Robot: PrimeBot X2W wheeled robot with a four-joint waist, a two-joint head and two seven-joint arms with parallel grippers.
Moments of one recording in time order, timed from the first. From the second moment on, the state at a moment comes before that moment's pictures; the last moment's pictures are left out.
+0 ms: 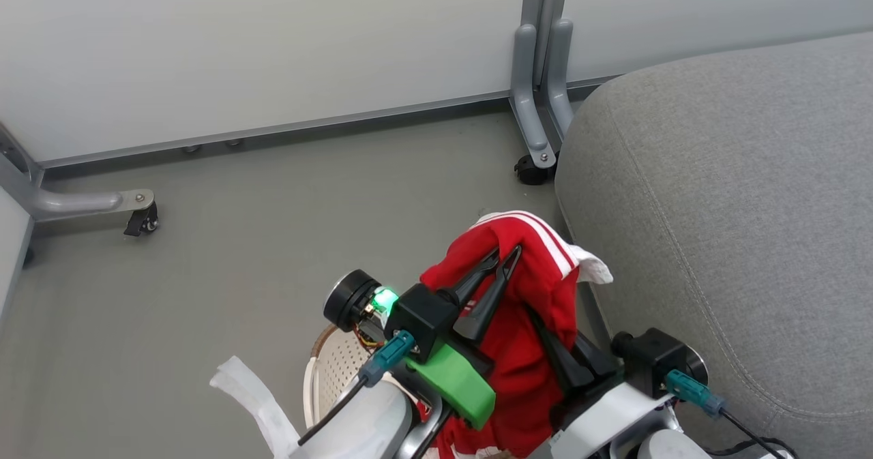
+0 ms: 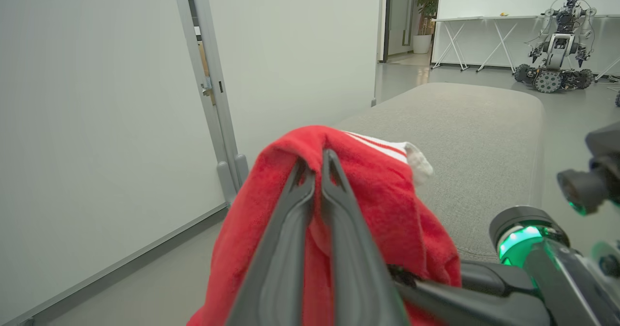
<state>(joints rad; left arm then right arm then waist) -0.39 0.06 -0.77 0.25 -0.33 -0.03 -0.20 -0.10 -0.11 0.45 0.20 0.31 0.13 -0.26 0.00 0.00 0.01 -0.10</state>
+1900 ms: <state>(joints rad) -0.35 0.21 -0.66 0.16 -0.27 0.11 -0.26 -0.11 -0.12 0.21 0.02 0.30 0.13 -0.26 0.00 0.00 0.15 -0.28</state>
